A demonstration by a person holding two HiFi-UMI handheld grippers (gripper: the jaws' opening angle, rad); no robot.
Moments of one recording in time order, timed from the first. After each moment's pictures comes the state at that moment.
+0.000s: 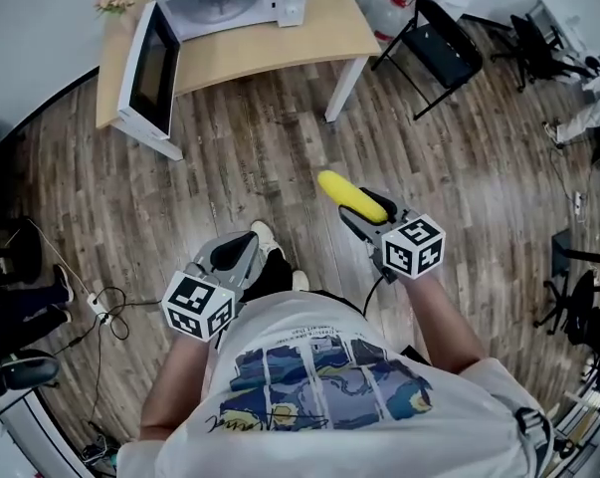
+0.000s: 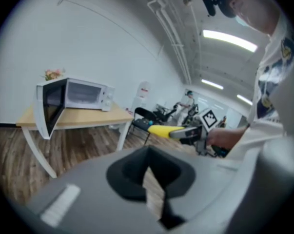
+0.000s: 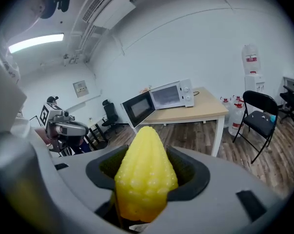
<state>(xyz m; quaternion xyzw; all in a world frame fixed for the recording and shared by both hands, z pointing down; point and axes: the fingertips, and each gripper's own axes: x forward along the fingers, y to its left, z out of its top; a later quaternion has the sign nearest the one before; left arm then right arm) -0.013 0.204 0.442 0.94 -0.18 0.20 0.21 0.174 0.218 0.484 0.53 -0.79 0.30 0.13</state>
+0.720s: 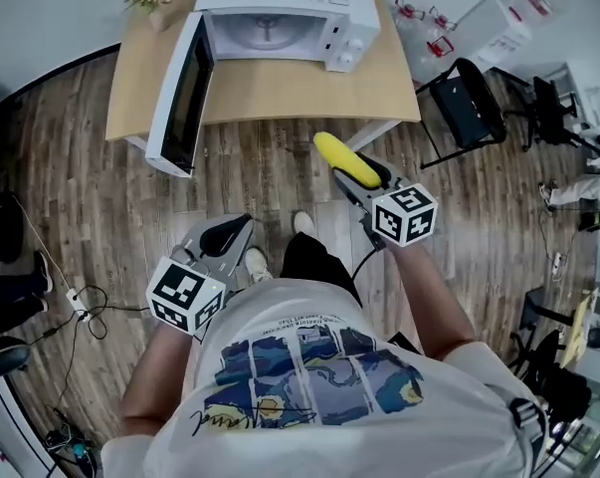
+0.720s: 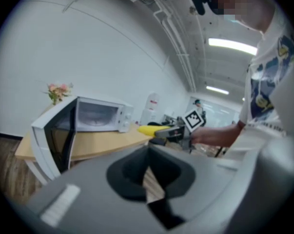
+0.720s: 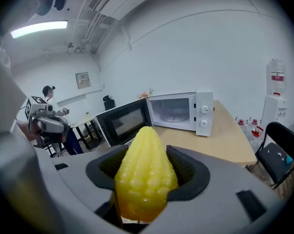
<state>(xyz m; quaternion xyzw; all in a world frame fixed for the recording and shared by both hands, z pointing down) -0.028 0.003 0.412 0.95 -0.21 0.15 0.18 0.170 -0.054 0.467 0.51 -0.81 0.23 0.17</state>
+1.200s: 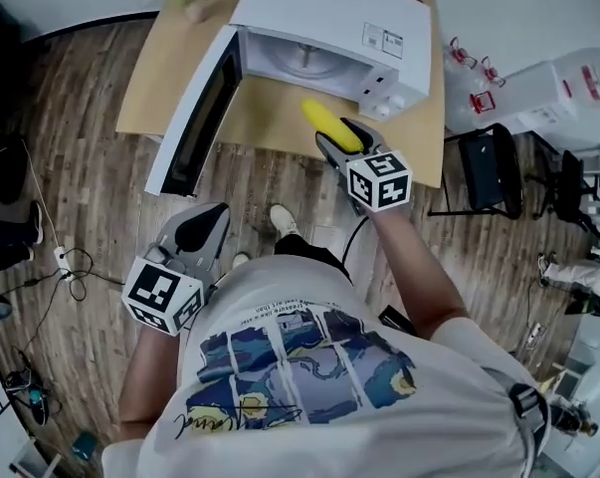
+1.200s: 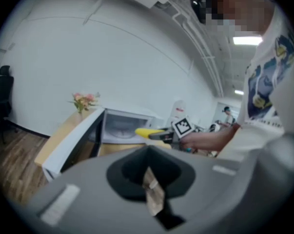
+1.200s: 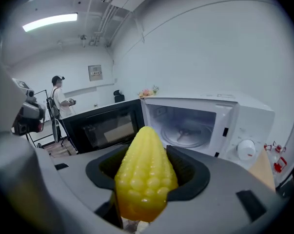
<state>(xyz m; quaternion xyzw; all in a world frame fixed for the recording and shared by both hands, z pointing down) -0.037 -0.124 0.395 0.90 -0.37 0.13 0.20 0.149 -0.273 0.487 0.44 -0.86 0.17 0.21</state>
